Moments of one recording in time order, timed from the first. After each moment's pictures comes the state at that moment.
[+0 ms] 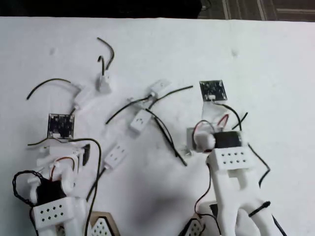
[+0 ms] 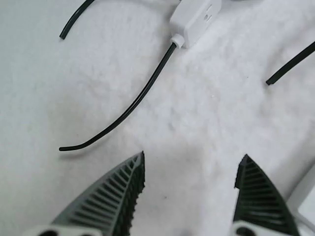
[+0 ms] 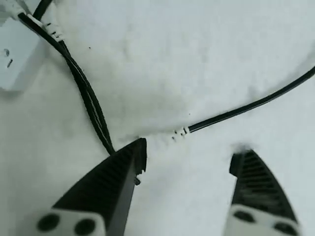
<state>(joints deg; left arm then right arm) -23.8 -84.9 90.1 53.1 -19.7 -10.7 -38.7 53.0 61.5 -5.7</state>
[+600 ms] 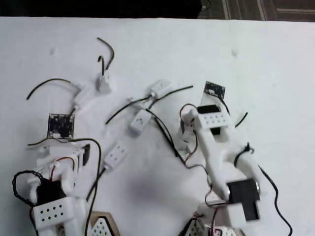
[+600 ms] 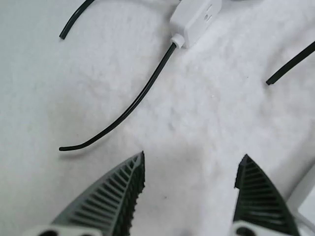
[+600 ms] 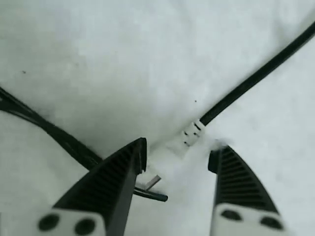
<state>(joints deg) -23.8 -84.9 90.1 53.1 -19.7 -11.6 -2.8 36.7 61.7 -27.7</state>
